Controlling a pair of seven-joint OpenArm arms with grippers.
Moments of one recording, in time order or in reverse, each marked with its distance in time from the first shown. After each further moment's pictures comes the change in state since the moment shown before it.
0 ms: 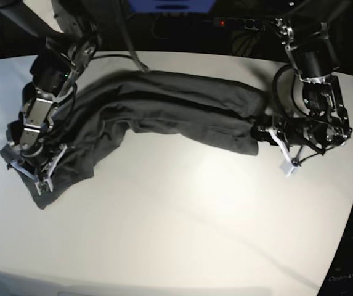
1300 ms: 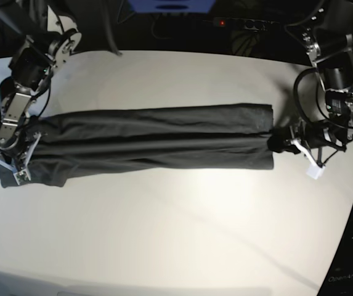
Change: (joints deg) left arm -4.8 -9.1 0.0 -20.5 -9.7 -1.1 -11.4; right arm -3.3 6.6 0.0 5.2 -1.2 2.2 -3.1
